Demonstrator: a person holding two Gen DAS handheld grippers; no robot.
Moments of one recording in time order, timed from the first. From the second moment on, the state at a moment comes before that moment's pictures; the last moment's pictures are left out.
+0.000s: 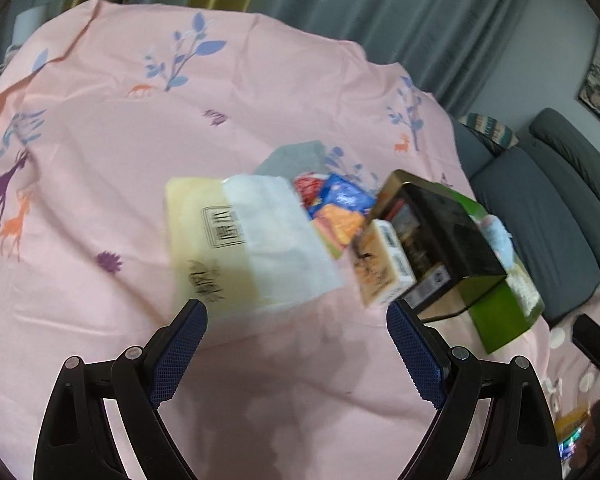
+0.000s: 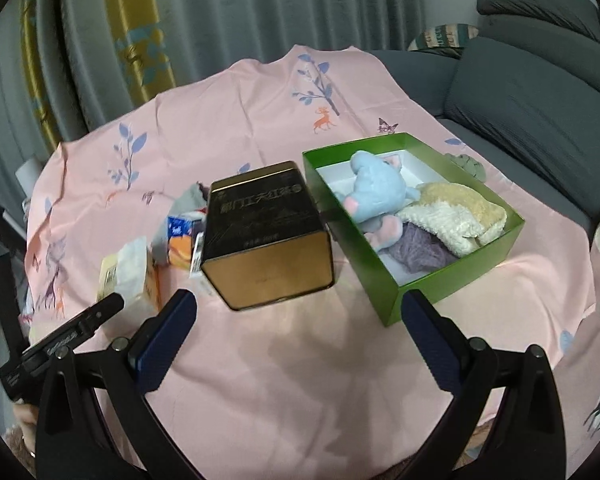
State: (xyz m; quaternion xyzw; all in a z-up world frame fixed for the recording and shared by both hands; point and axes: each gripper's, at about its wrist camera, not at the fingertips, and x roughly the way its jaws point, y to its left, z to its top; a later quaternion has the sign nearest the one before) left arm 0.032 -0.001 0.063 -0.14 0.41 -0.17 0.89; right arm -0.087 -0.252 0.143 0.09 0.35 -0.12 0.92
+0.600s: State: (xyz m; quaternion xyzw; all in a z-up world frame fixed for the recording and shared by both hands) left arm 0.036 0.038 0.065 -0.20 0.40 -0.15 0.88; right arm -0.099 -0.204 0.181 0.05 0.35 -0.10 0.93
